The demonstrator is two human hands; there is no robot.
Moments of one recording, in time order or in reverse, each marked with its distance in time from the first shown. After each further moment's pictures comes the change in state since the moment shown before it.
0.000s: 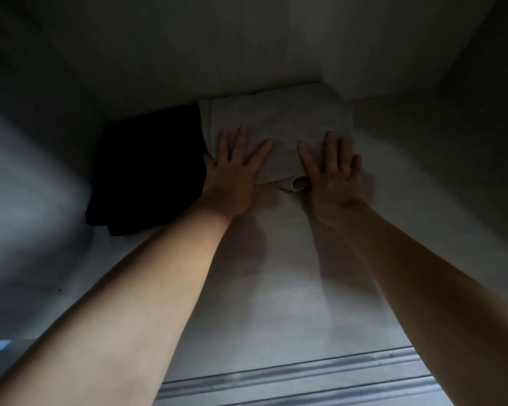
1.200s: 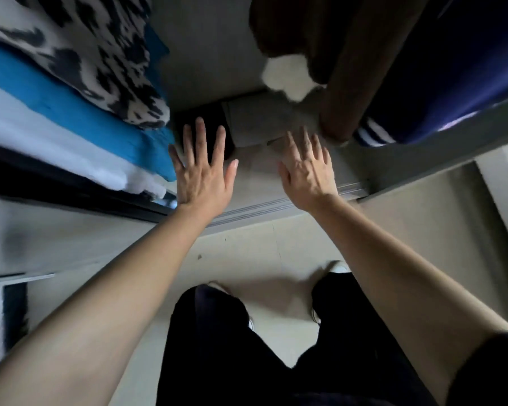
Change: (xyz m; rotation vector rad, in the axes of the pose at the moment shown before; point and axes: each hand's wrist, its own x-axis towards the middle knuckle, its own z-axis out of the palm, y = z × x) left_hand -0.287 0.000 -0.481 -0.070 0.096 -0.111; right_hand -0.252 -0.103 -0.500 0.166 -0.165 0.081
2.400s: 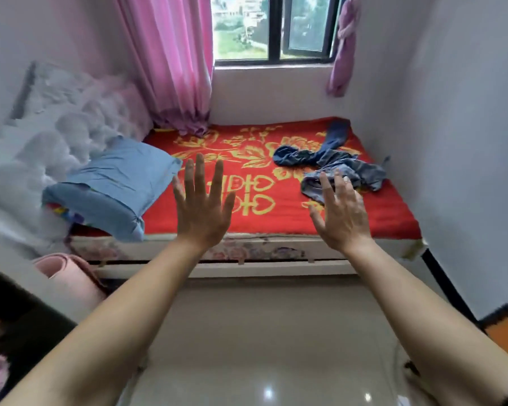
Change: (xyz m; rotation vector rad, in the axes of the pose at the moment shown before) left_hand -0.273 0.636 -0.521 -0.507 0.359 1.302; right_hand -0.784 0.262 -0.442 -0.289 0.657 1.335
